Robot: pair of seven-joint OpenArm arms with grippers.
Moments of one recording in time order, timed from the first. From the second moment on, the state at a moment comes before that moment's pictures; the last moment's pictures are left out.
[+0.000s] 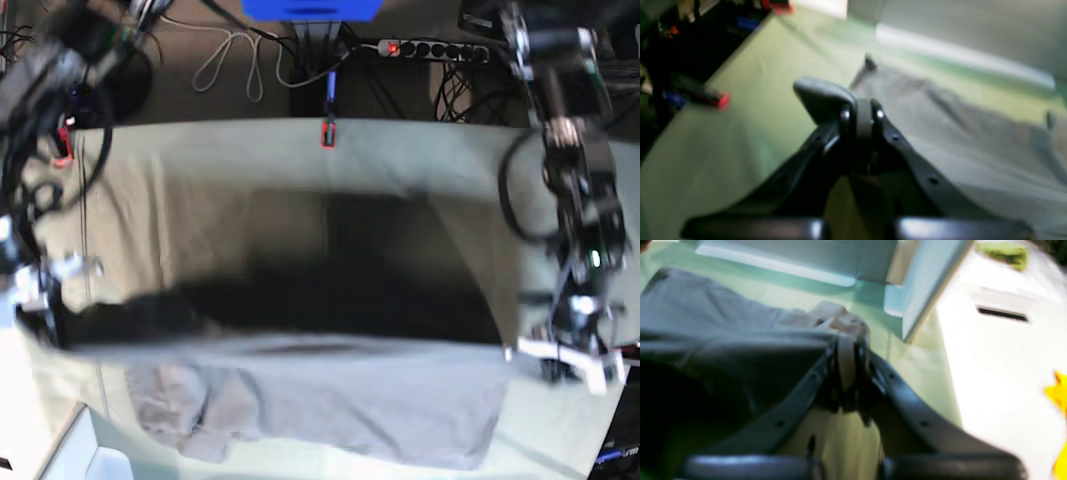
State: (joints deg) left arm -7.2 -11.8 -13.5 91.1 -18.6 0.2 26.5; right arm -2.9 1.5 37.9 115.9 13.1 40.1 -38.7
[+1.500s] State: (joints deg) left arm 21.1 -7.8 -33.5 91.9 -39.4 0.3 25.7; right arm -38.3 -9.2 27.2 107.6 12.2 39.9 -23.4
